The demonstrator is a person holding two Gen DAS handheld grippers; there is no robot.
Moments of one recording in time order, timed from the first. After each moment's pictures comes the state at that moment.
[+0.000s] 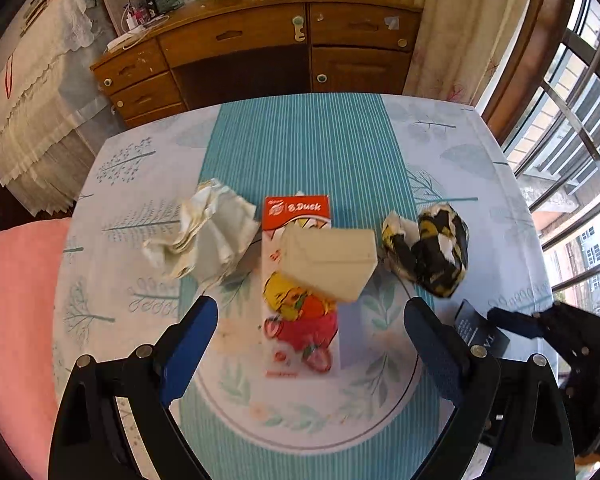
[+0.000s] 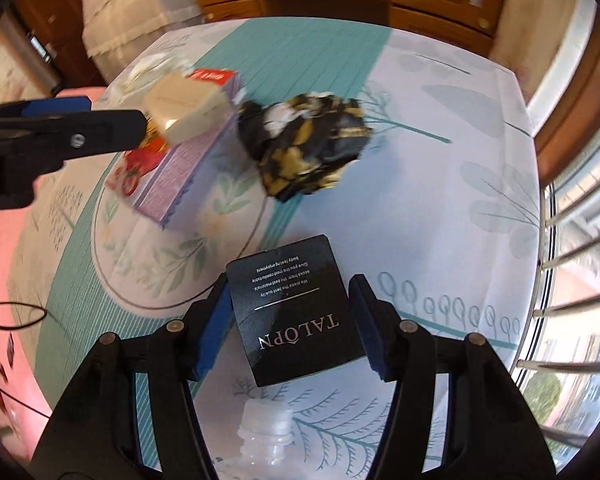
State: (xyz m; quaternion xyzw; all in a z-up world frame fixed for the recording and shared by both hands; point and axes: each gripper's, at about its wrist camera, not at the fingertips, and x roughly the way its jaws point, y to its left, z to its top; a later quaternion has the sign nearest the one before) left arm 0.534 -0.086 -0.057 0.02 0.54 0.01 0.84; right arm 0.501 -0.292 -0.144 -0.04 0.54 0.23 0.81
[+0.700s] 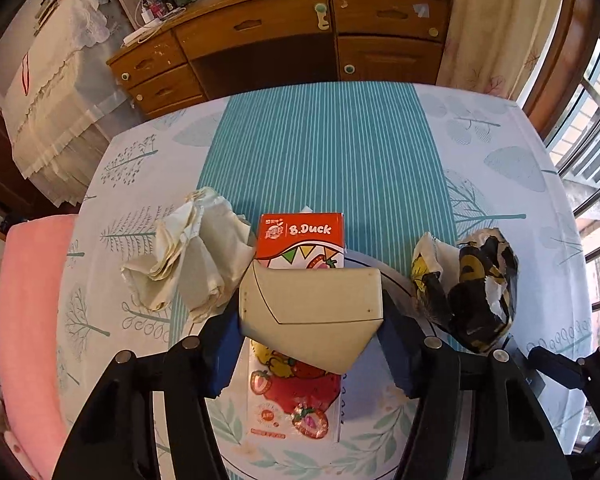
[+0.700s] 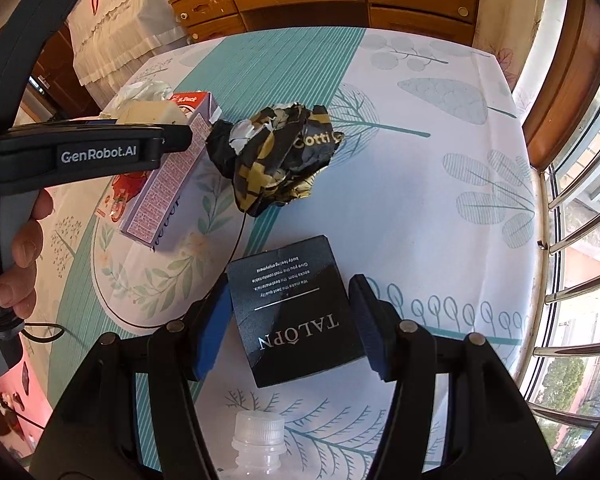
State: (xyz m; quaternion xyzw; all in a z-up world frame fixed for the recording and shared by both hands) left arm 0.570 -0.094 -0.092 0.04 0.54 0.07 0.84; right arm 0.500 -0.298 -0.145 0.00 0.53 0.22 0.82
